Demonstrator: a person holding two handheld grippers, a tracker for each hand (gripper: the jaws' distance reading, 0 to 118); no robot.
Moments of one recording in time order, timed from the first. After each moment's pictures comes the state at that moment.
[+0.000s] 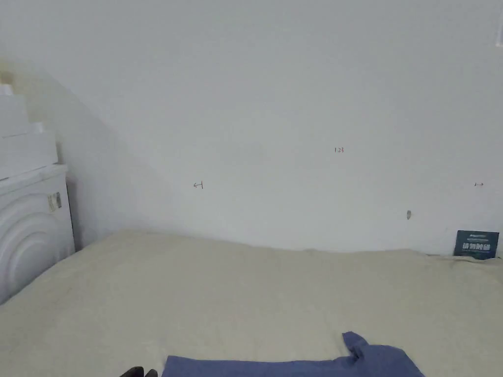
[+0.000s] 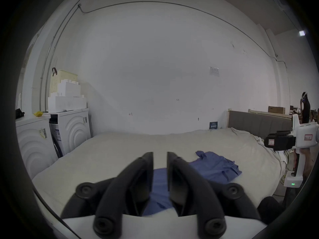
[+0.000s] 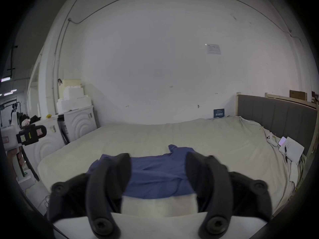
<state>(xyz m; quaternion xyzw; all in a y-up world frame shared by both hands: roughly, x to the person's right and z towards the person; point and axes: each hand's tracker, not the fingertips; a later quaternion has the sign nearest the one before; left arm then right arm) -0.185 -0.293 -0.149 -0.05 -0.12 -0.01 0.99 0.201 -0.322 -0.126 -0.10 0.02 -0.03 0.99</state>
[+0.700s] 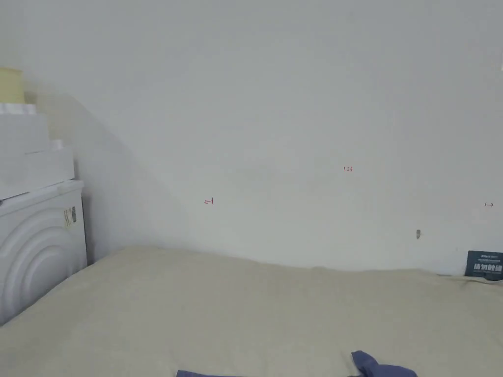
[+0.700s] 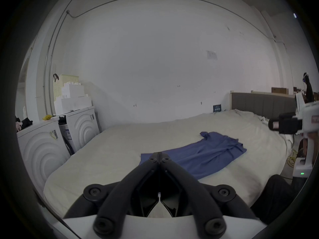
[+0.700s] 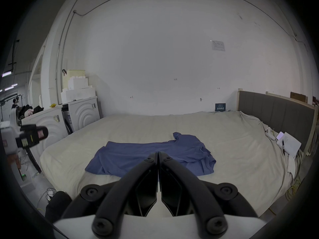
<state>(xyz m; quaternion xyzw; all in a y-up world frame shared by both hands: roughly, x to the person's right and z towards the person) -0.173 -0.327 -0.114 -0.11 -0.09 -0.07 0.99 0.181 -0.340 -0.092 -0.13 0.03 -0.04 0.99</state>
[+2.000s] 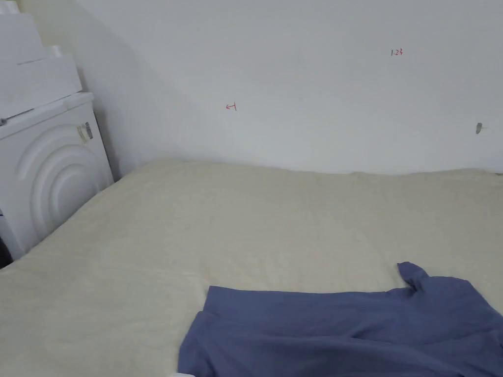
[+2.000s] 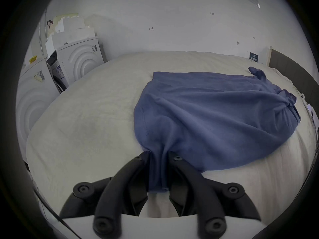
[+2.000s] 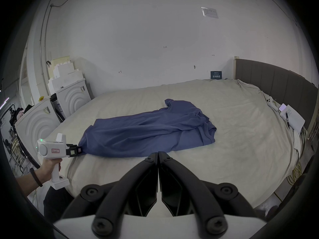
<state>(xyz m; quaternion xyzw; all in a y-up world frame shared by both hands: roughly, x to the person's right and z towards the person) -0.183 -0.517 -0.334 -0.36 0.01 -0.05 0.93 0.212 -0.399 -0.142 -0.25 0.01 -0.07 0.97</state>
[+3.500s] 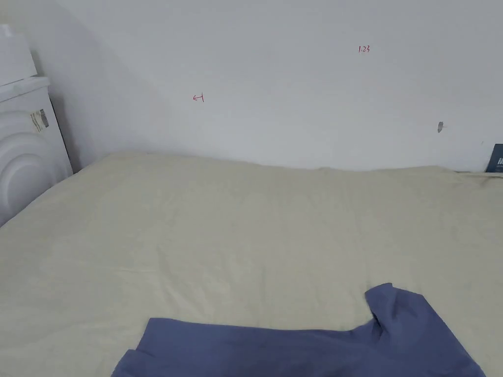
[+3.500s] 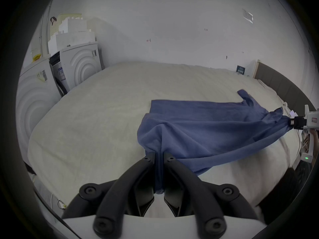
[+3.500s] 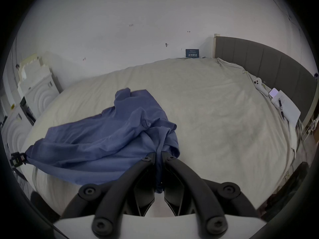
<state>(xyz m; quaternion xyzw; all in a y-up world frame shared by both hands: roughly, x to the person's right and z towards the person) -0.241 -0.449 -0.242 -0.36 -0.03 -0.02 0.93 0.322 -0.457 -0.204 -0.35 -0.09 -0.07 0.93</state>
